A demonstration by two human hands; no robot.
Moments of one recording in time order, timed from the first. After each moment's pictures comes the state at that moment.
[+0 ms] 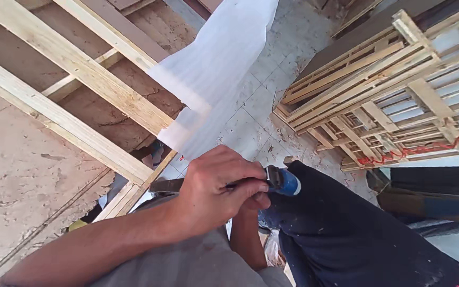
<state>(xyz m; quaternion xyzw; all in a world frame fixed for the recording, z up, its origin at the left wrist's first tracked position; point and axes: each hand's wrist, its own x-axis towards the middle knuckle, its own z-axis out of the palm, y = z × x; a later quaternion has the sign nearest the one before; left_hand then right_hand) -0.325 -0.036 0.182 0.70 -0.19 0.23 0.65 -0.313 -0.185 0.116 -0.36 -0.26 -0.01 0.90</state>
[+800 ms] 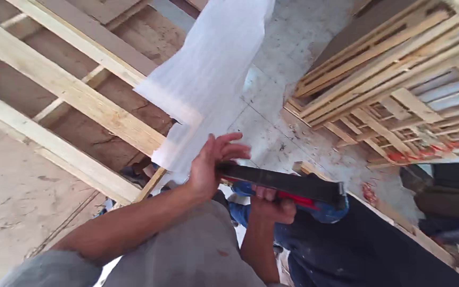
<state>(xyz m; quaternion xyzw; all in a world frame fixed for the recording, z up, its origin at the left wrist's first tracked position) -0.236 -0.088 0.118 0.38 0.00 -0.13 0.92 -0.268 -0.267 0.066 -0.32 -0.21 -0.08 0.92</state>
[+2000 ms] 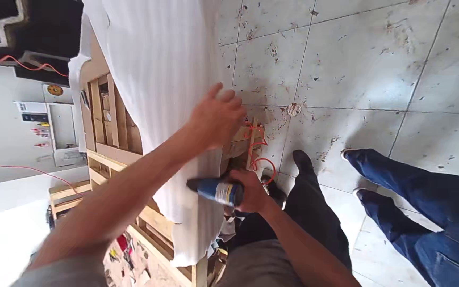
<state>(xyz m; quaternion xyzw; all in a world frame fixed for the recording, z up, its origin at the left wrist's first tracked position) 0.133 -0.170 0.031 0.83 -0.46 -0.24 -0.20 -0.076 -0.209 -0.120 -0.63 -0.09 -0.01 0.77</state>
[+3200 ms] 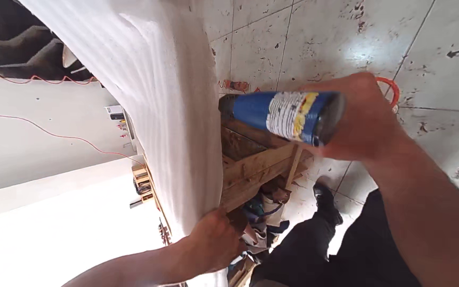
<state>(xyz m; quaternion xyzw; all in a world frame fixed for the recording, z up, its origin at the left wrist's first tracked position) 0.116 -0.150 -0.008 0.69 -0.38 -0.55 -0.28 0.256 -0.370 -0.203 -0.67 -0.15 -0.10 0.72</state>
